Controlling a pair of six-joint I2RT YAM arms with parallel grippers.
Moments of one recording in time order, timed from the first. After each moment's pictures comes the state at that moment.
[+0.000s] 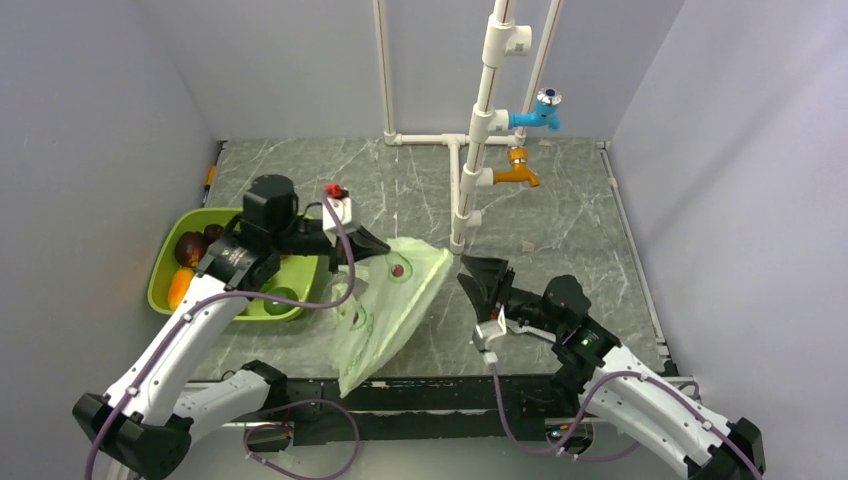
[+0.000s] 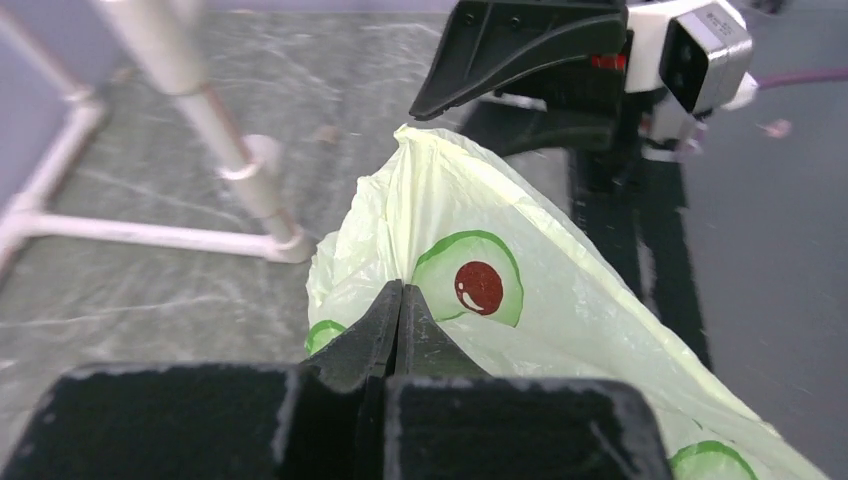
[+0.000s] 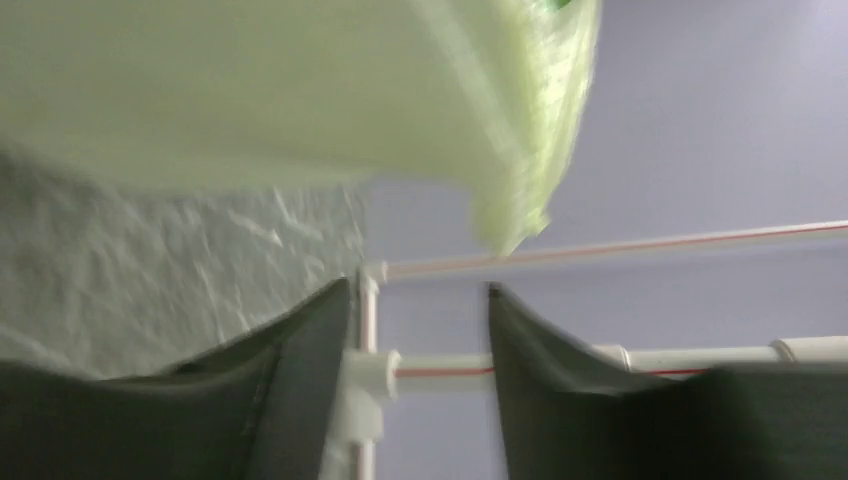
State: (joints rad) left arm -0.50 1.02 1.09 -0.45 0.98 0.38; right arm 0.71 0.55 0.31 0.21 -0.54 -1.40
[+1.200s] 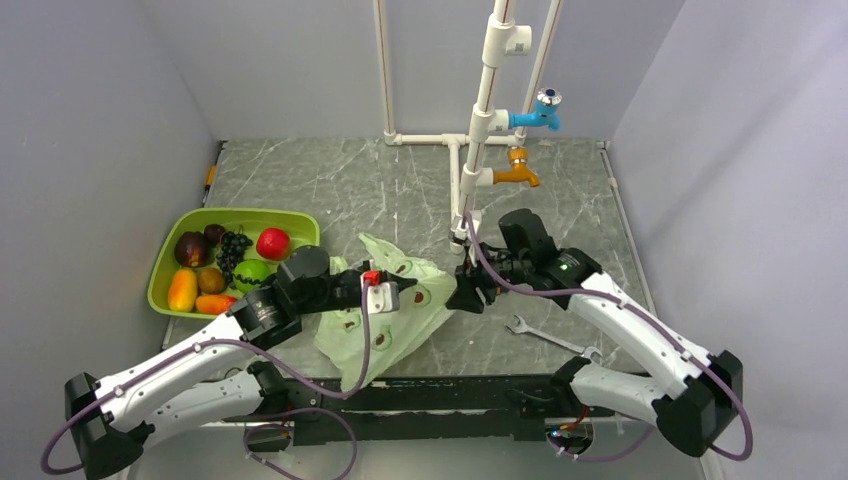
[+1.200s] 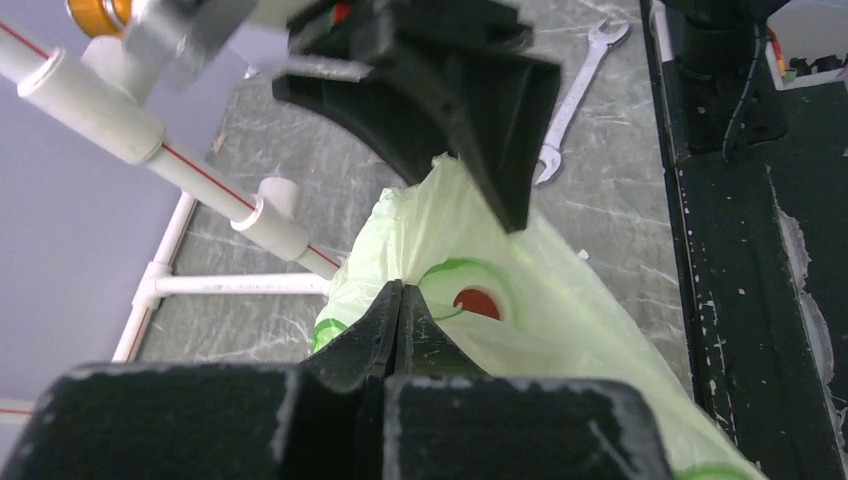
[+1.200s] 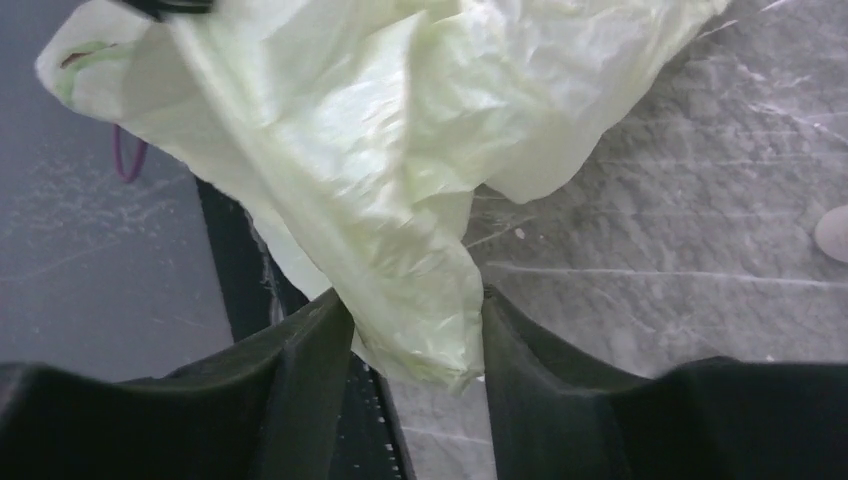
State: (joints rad) left arm -0.91 0.84 0.74 -0.07 0.42 0.52; right arm 0.64 1.03 0.91 -0.59 -0.65 -0.16
